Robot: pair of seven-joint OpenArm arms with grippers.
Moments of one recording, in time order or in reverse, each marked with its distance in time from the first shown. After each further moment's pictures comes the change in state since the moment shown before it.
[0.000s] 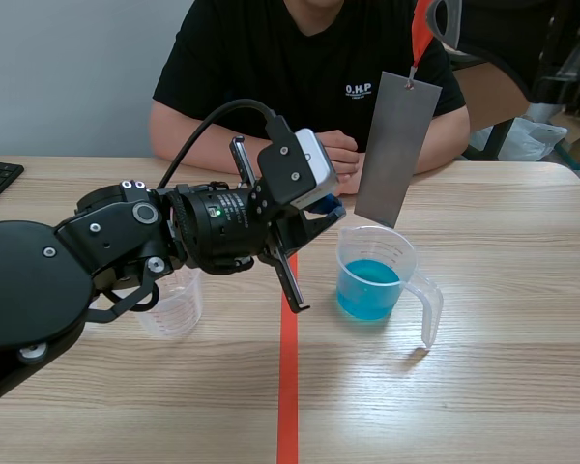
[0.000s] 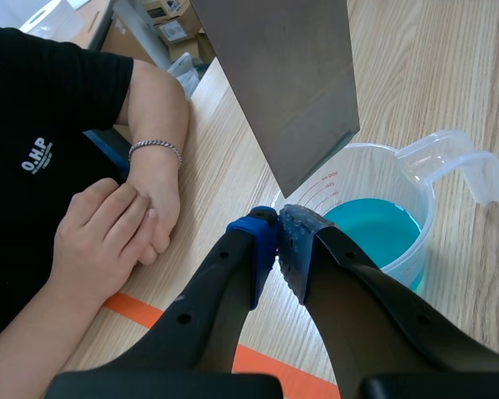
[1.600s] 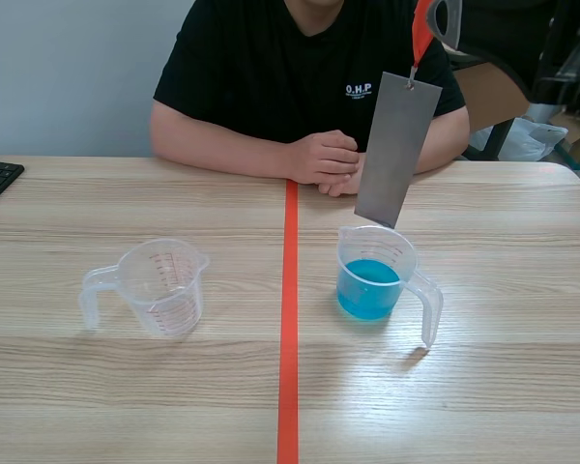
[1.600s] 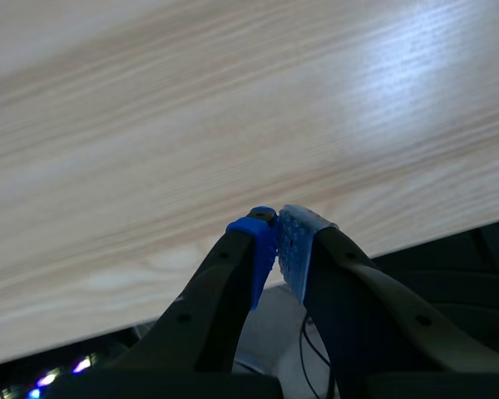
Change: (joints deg) left arm 82.5 -17.1 -49.9 23.2 -29.6 20.0 -1.9; right arm 0.0 0.0 0.0 0.0 -0.2 0.0 0.0
